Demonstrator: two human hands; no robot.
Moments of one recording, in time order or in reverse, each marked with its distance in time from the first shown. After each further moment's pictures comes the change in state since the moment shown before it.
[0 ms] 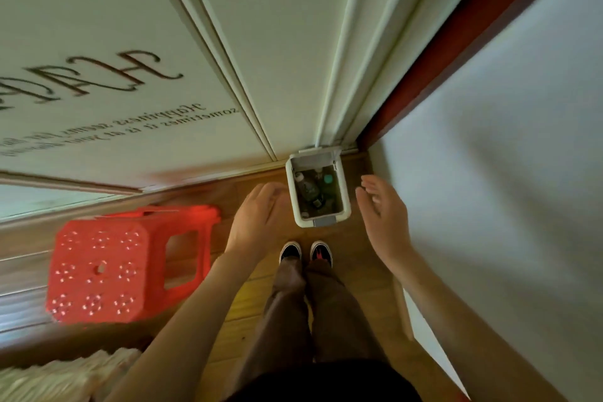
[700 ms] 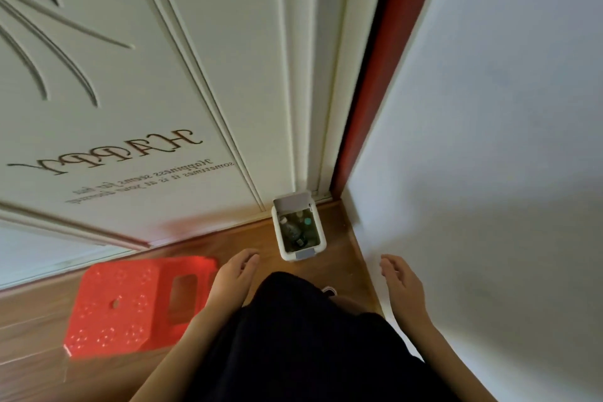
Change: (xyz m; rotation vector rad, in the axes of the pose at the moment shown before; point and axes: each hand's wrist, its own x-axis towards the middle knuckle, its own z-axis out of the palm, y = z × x) left_hand -0.155 0.051 -0.040 0.040 -0.024 -0.065; right_hand -0.180 -0.008 -0.135 0.189 0.159 0.254
